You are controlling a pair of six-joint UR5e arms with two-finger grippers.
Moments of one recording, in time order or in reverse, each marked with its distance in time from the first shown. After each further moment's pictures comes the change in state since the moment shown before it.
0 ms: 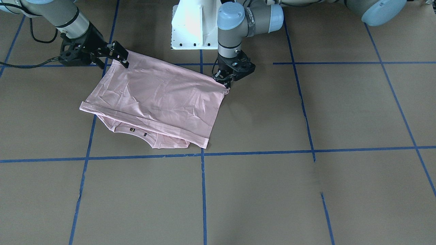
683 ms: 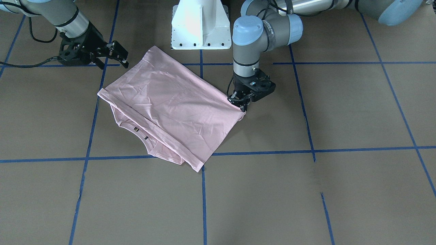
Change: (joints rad) left arm -0.186 -0.021 0.080 -0.045 0.037 0.163; right arm 0.005 0.001 0.008 0.000 -0.006 0.001
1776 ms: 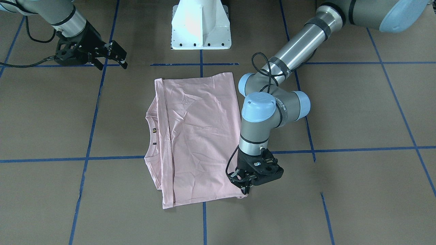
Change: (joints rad) left arm -0.203 -0.336 0.750 -0.634 0.055 0.289; right arm 0.016 0.003 0.001 0.007 0.000 0.000
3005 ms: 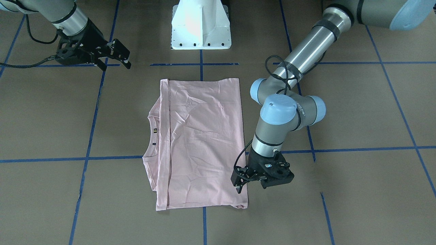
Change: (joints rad) left arm -0.038 0.147 -0.175 -0.026 -0.157 0.106; right arm 0.026 0.050 -0.002 -0.005 0.002 -0.001
